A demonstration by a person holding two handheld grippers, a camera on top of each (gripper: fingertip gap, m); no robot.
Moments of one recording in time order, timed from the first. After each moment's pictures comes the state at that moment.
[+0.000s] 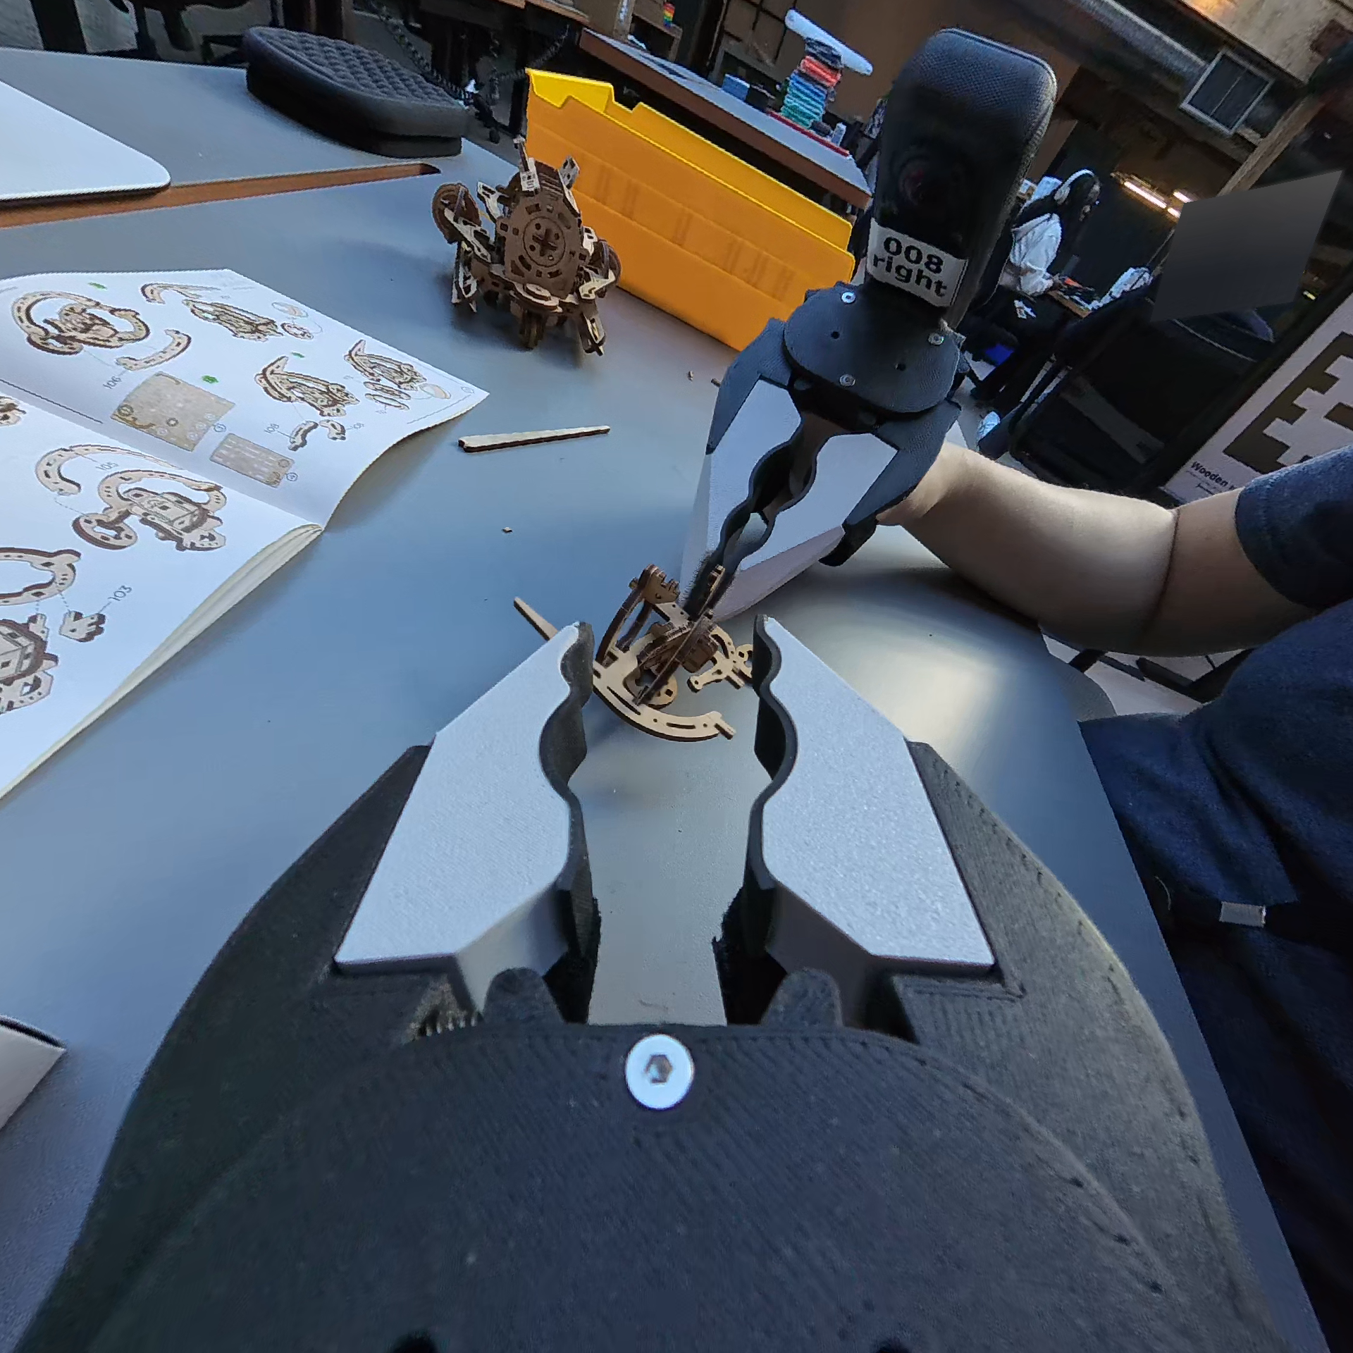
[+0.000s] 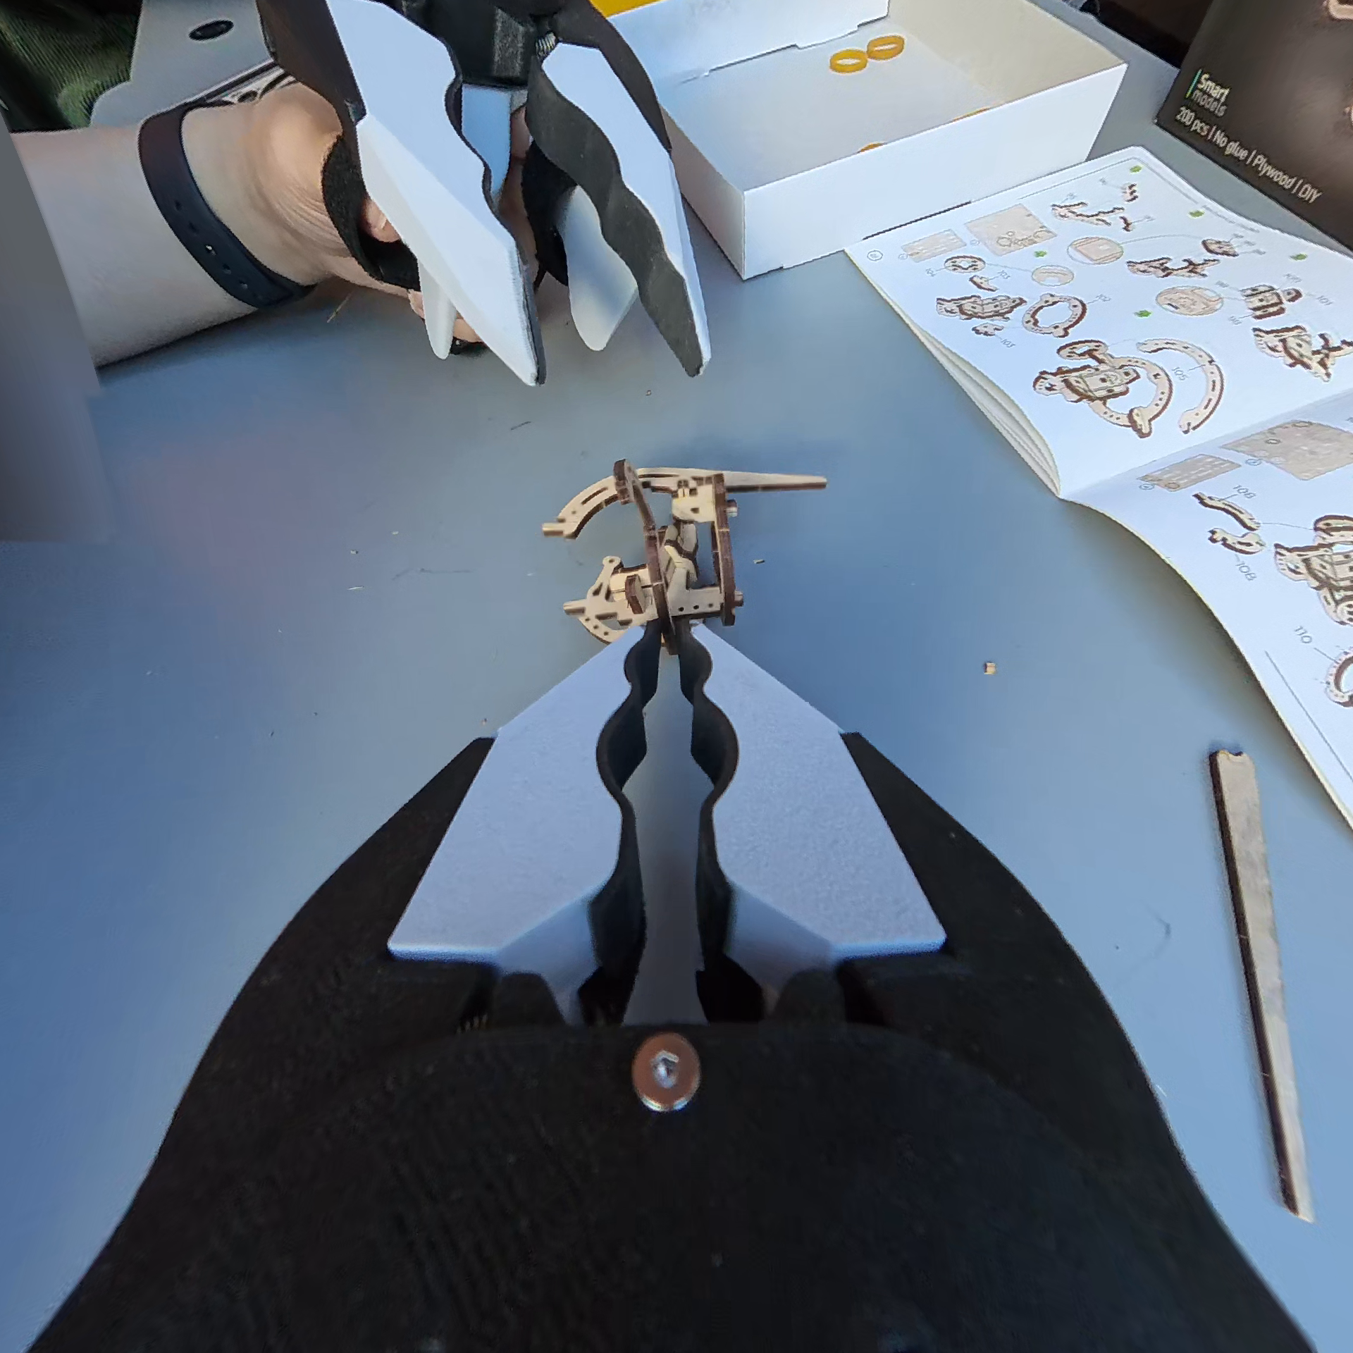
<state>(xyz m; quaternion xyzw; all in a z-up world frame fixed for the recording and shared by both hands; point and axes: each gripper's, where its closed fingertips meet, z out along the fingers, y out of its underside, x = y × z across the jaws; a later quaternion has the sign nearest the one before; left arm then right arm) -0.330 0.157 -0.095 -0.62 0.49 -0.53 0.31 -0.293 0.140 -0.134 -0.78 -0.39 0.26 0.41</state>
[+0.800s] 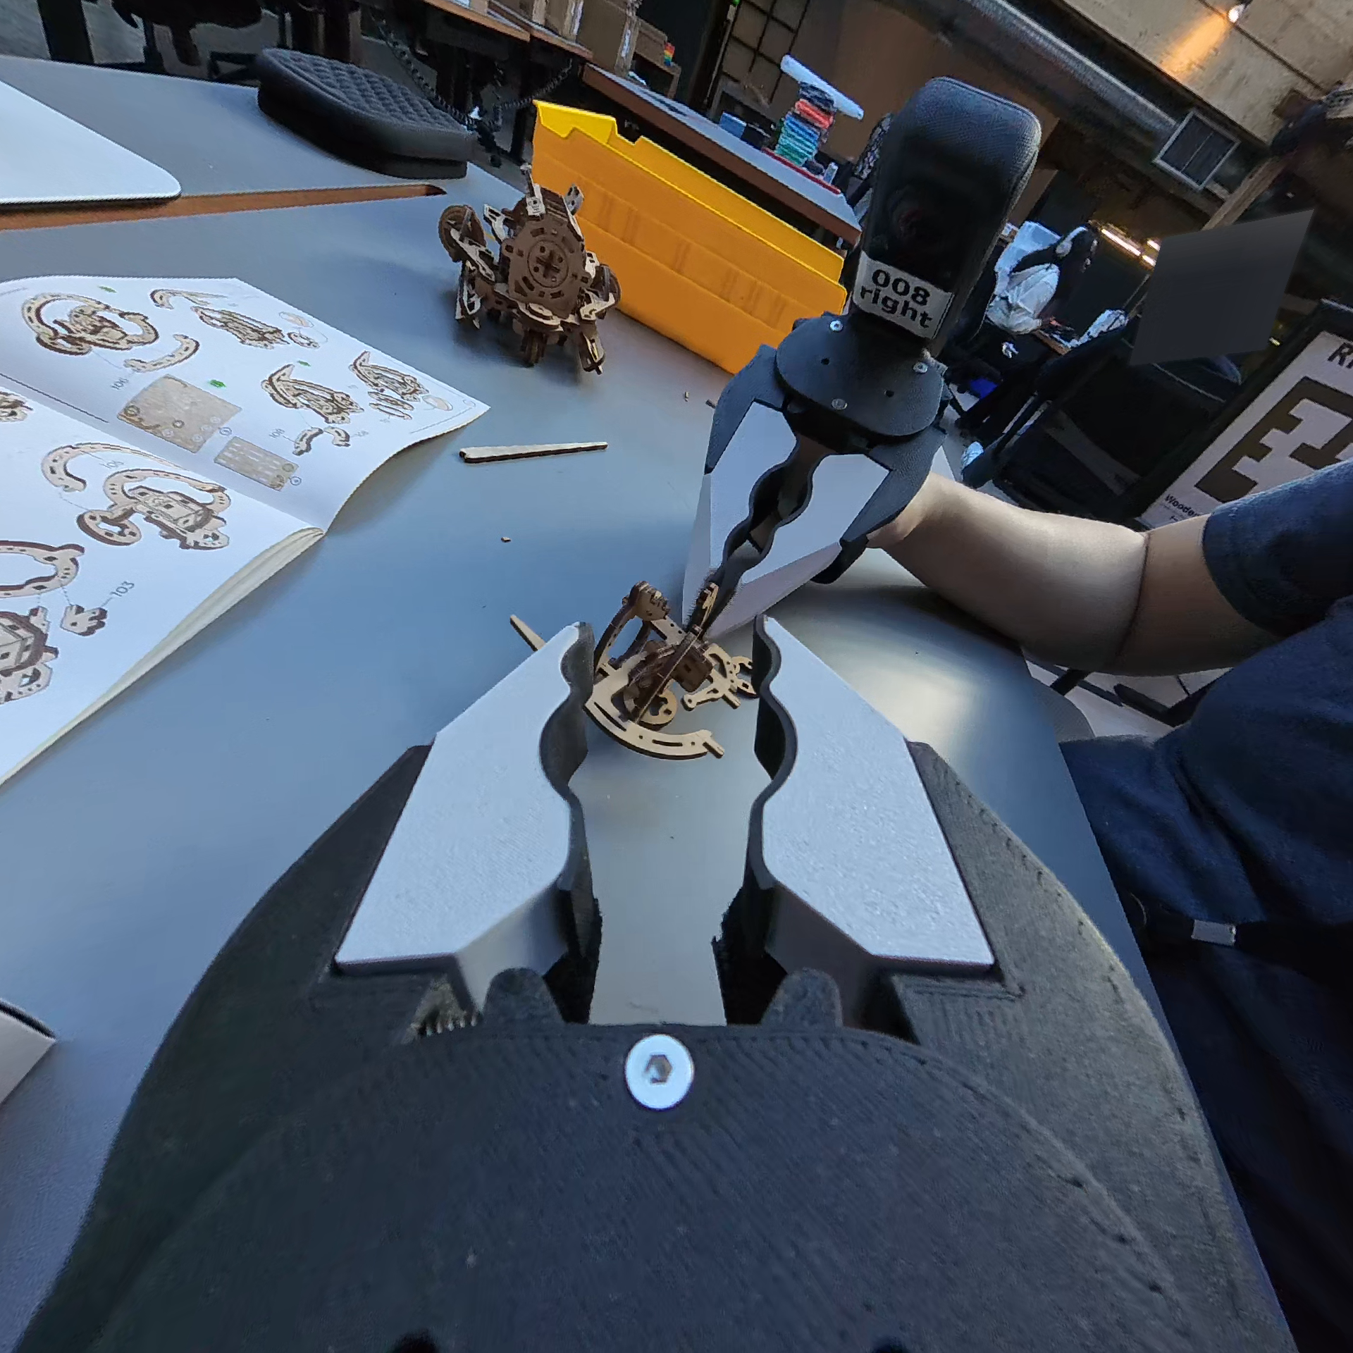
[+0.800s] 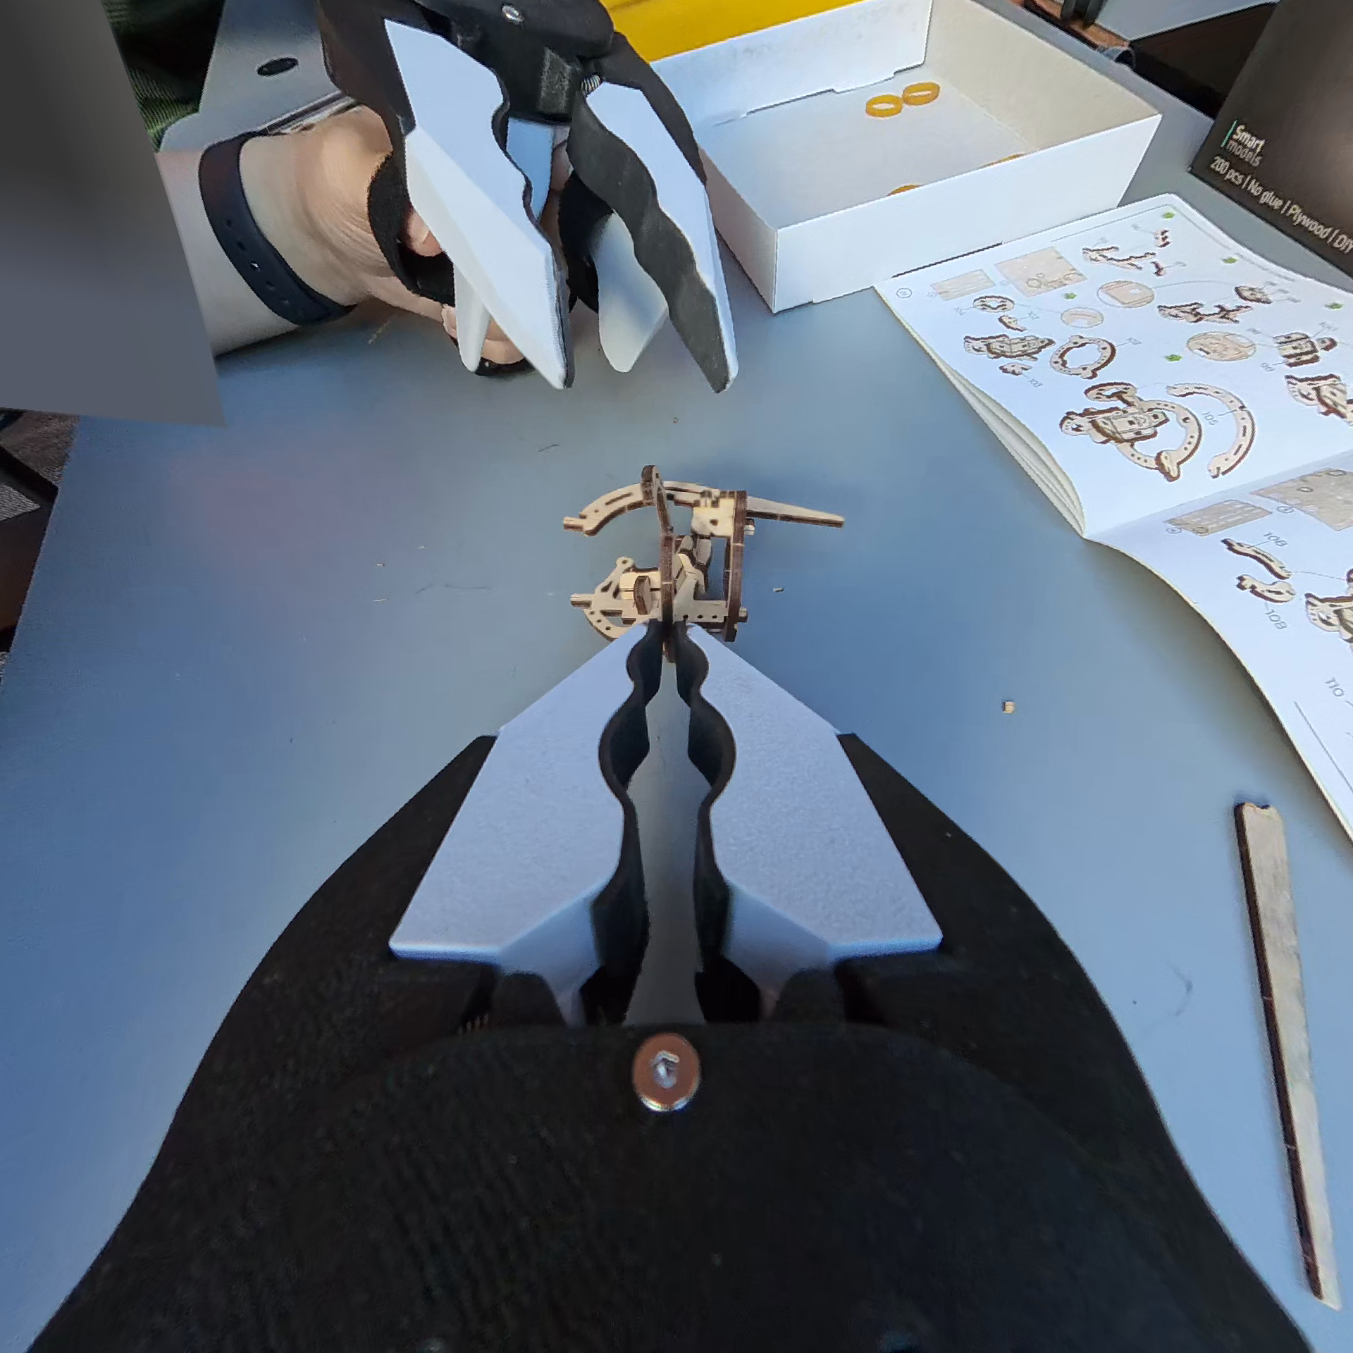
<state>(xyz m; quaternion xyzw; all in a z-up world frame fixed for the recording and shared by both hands) -0.332 0.158 -0.090 -0.62 0.47 -0.55 0.31 -0.300 0.139 -0.129 -0.77 -0.41 0.28 0.41</state>
